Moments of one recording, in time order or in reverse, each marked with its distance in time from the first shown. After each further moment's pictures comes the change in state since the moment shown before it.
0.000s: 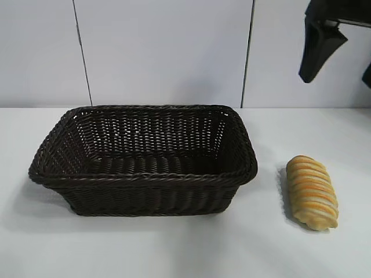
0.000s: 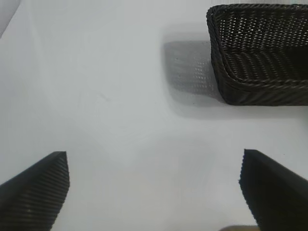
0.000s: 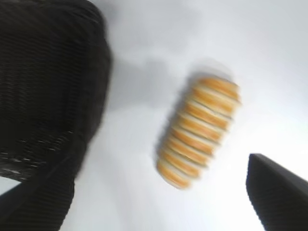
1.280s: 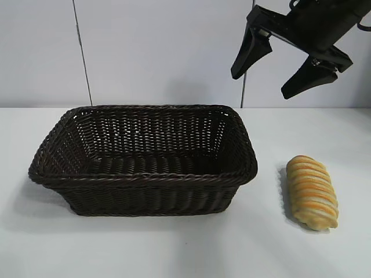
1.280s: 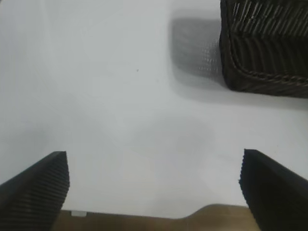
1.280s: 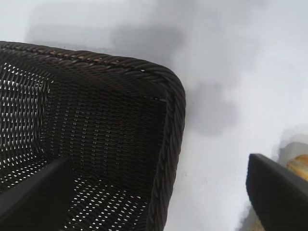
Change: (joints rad) left arm 0.084 0.213 -0.040 -0.065 0.075 0.000; right arm 0.035 0.156 -0.006 0.509 -0.259 -0.321
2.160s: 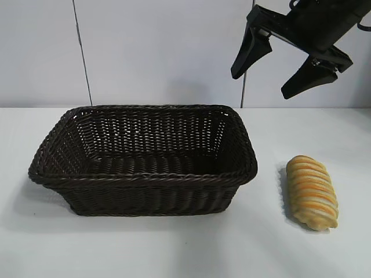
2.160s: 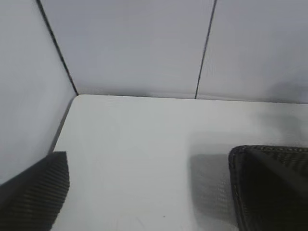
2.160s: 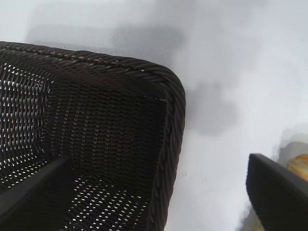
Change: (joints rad) left arm 0.034 0.275 -0.534 0.015 -0.084 0.038; right arm 0.000 0.000 0.000 0.018 -0.002 0.012
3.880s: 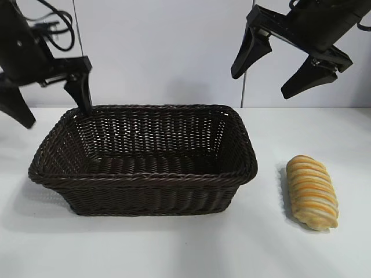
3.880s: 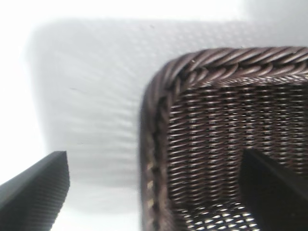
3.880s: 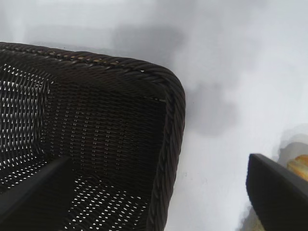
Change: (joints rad) left arm -0.275 1.404 -0.565 0.098 -0.074 -0.231; right arm 0.000 0.000 0.000 0.000 -0.001 0.000
